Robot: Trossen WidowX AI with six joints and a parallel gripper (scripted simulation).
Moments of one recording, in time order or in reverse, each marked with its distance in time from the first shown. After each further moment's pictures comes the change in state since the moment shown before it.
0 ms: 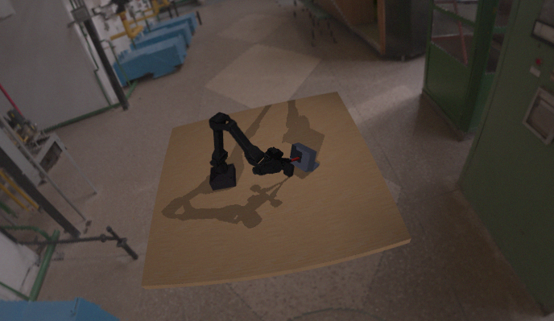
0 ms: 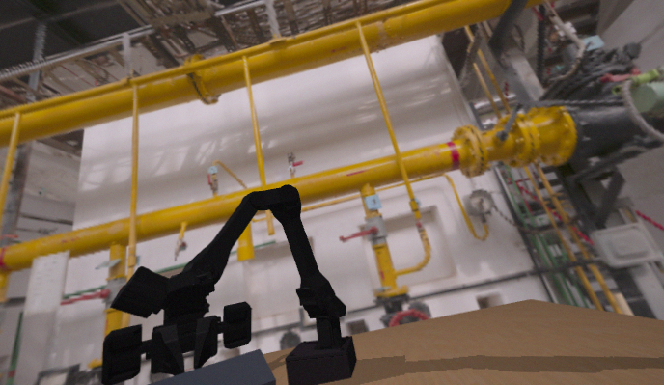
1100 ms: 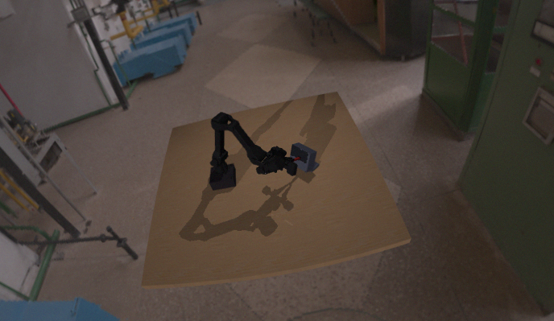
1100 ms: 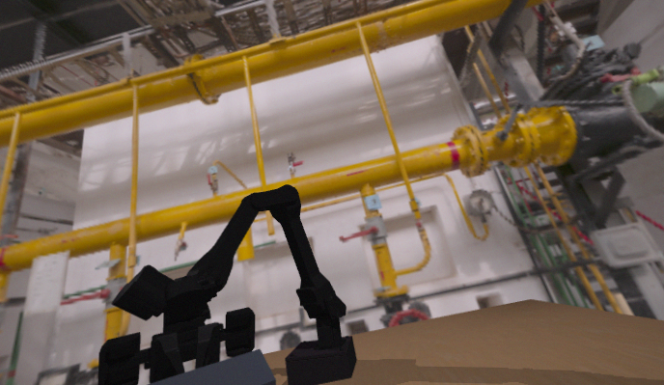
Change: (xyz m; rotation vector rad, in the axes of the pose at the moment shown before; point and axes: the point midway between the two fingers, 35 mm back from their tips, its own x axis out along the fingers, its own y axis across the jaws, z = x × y) arm 0.022 0.000 0.000 0.000 -0.002 0.001
